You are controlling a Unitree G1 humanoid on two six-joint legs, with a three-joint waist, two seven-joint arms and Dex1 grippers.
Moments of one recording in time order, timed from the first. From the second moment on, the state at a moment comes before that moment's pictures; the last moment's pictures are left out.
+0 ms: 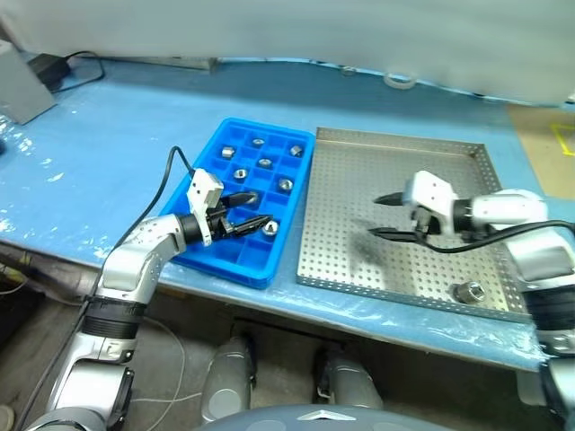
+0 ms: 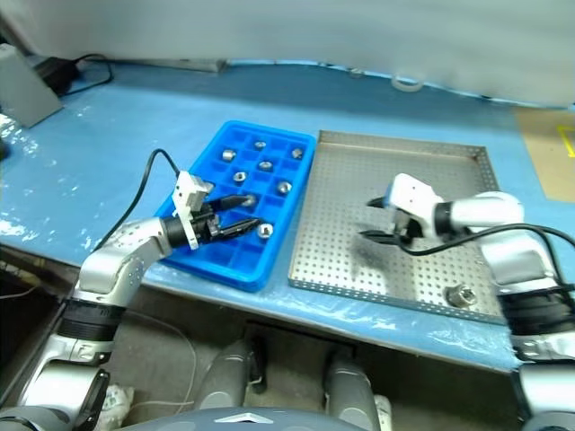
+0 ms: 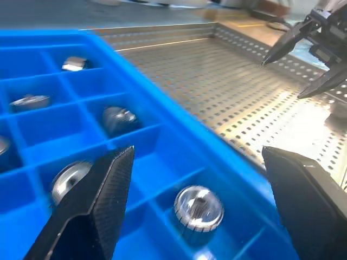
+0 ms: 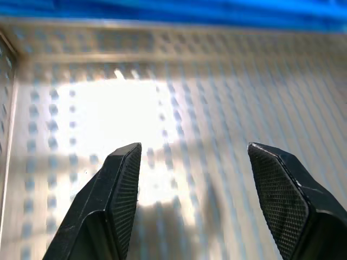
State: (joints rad) left arm -0.43 0.44 -0.05 0.05 -0.46 0.43 -0.91; right arm -0.38 -0.92 -0.01 -0.04 0.15 0.31 1.18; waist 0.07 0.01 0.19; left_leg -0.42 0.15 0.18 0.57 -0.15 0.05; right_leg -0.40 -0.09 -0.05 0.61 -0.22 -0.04
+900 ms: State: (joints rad) left arm -0.66 0.12 -0.22 0.17 -0.44 0.48 -0.99; right arm 0.15 -1.00 -0.33 -0.28 0.20 0.43 1.04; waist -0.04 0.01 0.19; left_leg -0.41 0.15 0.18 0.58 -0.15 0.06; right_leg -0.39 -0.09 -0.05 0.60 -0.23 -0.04
